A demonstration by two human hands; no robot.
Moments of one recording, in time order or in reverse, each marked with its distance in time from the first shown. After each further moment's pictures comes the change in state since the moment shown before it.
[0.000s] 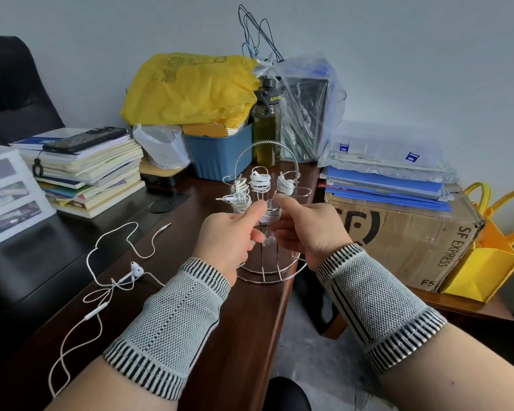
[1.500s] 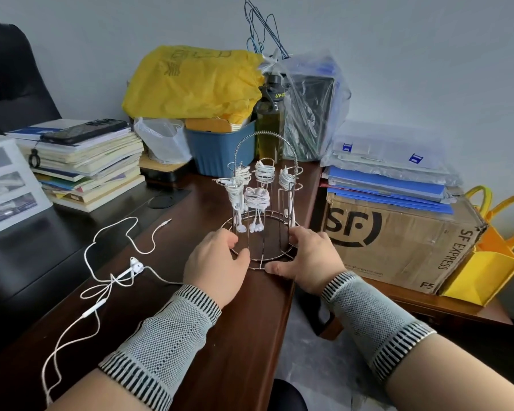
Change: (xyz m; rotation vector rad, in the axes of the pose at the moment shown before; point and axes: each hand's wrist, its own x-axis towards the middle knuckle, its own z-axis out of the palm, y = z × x) left_hand 0.015 -0.056 -0.027 0.925 0.134 0.328; right_hand 0.018 0.058 -0.021 -1.199 -0.062 -0.272
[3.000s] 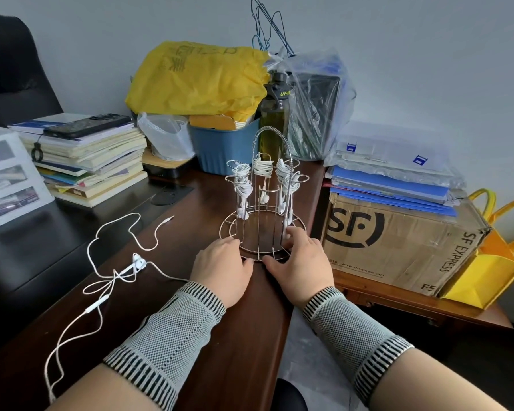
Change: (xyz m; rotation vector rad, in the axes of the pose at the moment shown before) left_hand 0.003 -0.003 0.006 0.261 -0.179 0.080; right_hand -0.006 -0.011 0.034 0.106 0.221 0.022
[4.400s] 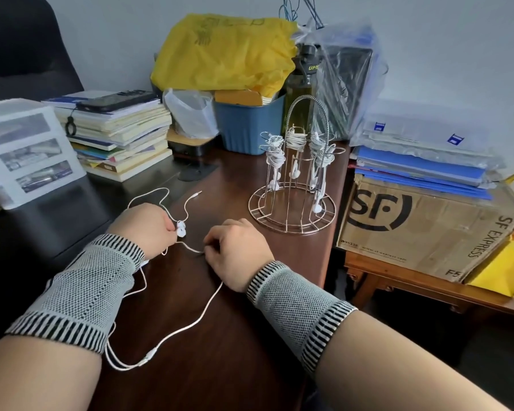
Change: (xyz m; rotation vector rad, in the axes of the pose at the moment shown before) left_hand -0.008 -0.124 -0.071 0.122 -0.037 -0.273; right_hand -0.032 -0.108 0.055 0.030 -0.225 -0.469
